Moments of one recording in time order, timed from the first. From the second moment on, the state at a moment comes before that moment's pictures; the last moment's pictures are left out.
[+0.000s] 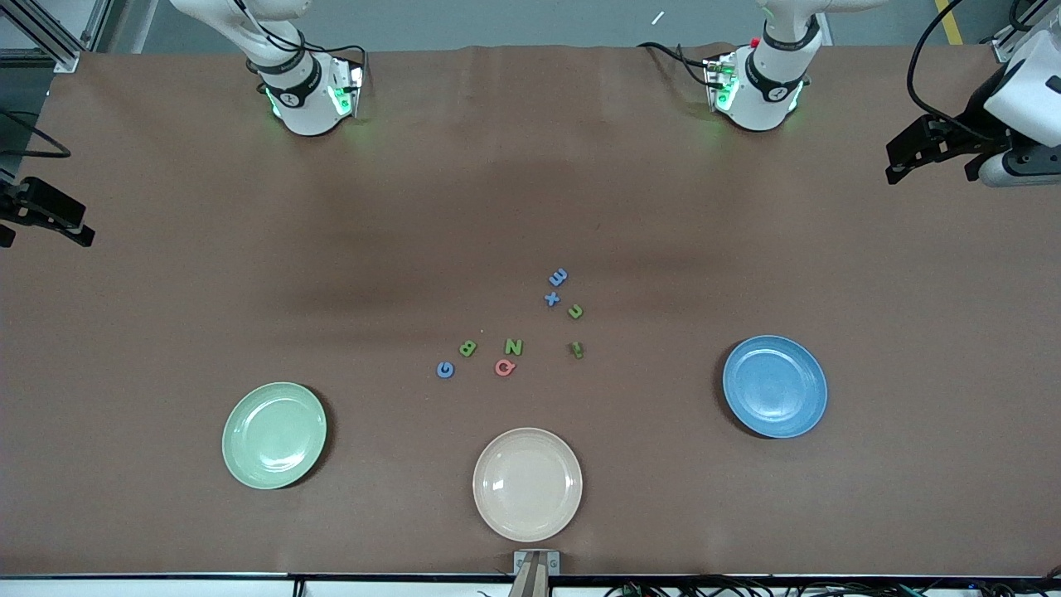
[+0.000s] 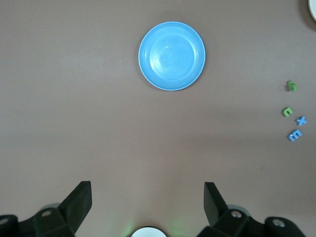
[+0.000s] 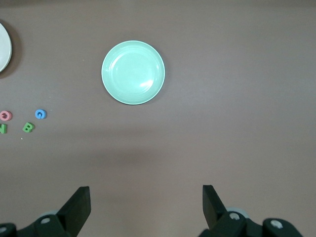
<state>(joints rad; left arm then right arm) 0.00 -0.10 -0.11 -1.60 0.02 1.48 -0.12 -0.05 0.06 -0.01 -1.42 0.00 1.55 -0.05</state>
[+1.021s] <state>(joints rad) -0.18 0.26 -0.14 -1.57 0.02 1.76 -0.41 0.07 0.21 -0.01 -1.43 0.00 1.58 -0.02</state>
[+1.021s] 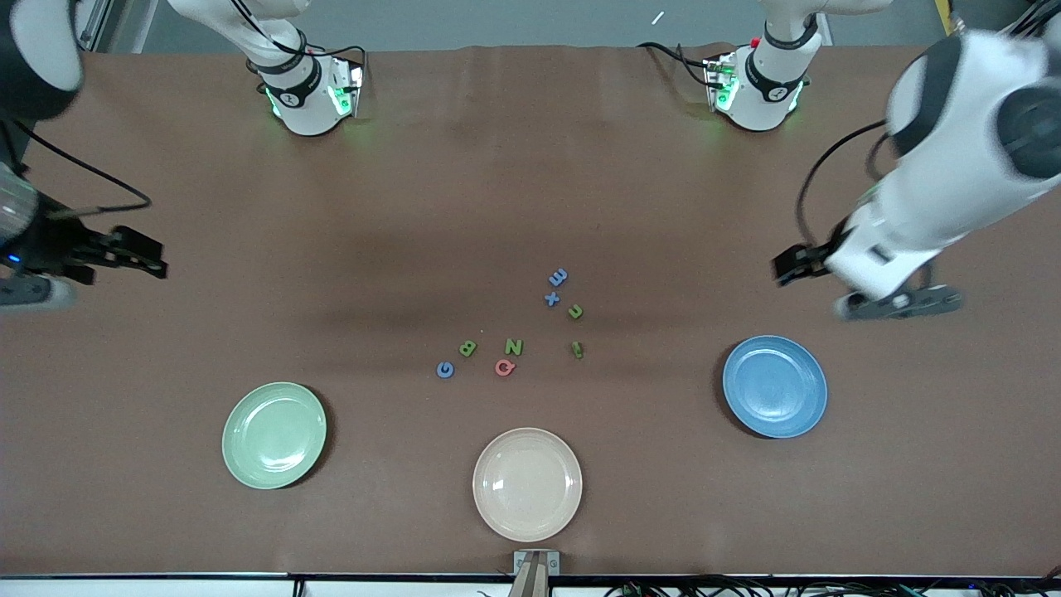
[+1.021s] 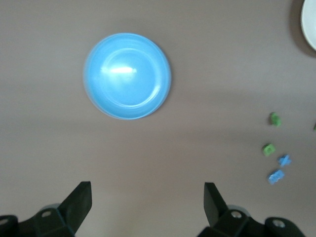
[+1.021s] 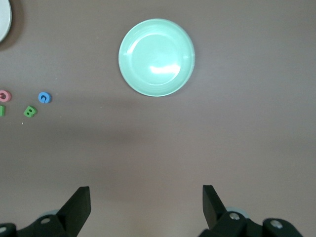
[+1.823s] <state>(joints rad) -0.45 0.75 -0.17 -1.47 0.02 2.23 -0.93 0.34 0.58 0.00 -1.45 0.00 1.98 0.68</state>
